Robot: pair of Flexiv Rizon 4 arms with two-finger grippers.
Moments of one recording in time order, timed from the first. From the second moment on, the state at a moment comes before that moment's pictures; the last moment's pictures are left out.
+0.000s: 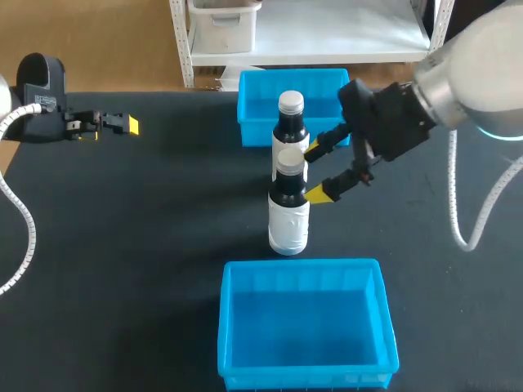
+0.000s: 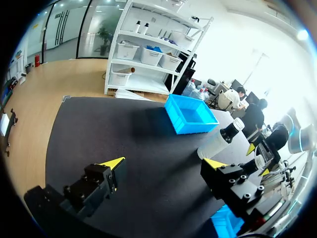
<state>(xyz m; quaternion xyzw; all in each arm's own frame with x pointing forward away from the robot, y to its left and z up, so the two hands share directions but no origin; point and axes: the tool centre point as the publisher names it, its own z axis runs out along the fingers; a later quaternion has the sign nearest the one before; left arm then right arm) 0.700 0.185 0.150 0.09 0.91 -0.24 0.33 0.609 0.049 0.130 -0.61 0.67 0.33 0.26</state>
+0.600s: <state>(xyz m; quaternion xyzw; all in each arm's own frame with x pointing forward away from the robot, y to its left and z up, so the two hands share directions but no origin) 0.700 0.185 0.150 0.09 0.91 -0.24 0.33 0.611 0.077 0.121 -0.61 0.66 0.35 0.26</state>
